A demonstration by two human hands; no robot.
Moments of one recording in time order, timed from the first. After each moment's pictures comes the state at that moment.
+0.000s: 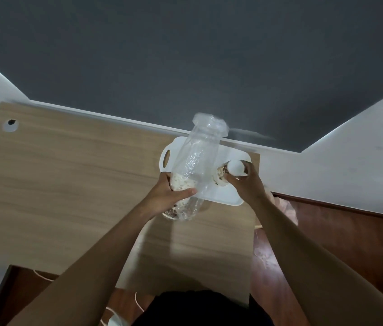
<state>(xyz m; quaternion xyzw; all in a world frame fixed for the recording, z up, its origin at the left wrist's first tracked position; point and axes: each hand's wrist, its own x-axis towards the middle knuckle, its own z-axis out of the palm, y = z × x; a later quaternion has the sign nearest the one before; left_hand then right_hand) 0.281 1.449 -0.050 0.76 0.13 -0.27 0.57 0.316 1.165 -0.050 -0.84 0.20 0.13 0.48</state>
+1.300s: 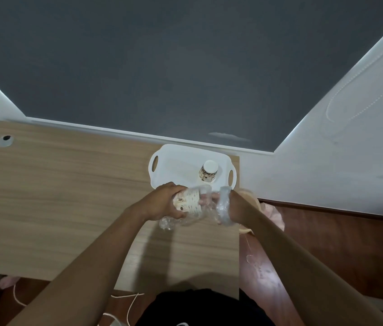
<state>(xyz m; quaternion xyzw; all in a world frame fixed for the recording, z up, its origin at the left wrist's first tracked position) 0.242 1.430 -0.025 0.89 -0.17 -0.26 0.34 0.218 1.152 0.013 -0.92 0.06 0.33 0.21</state>
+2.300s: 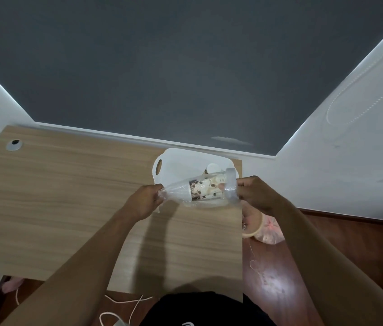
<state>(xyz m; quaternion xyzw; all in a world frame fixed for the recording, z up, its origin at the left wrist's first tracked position) 0.237 1.483 -0.025 0.93 -0.08 -0.16 0.31 0.236 1.121 0.056 -0.85 0.07 0.26 0.46</state>
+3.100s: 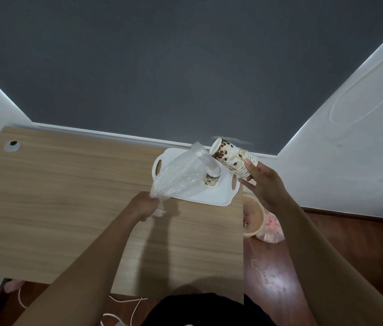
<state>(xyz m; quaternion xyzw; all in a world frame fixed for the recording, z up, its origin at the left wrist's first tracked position) 0.245 1.469 -0.027 0.84 0.21 -0.32 0.38 0.254 1.101 0.041 -0.73 0.13 0.10 0.67</state>
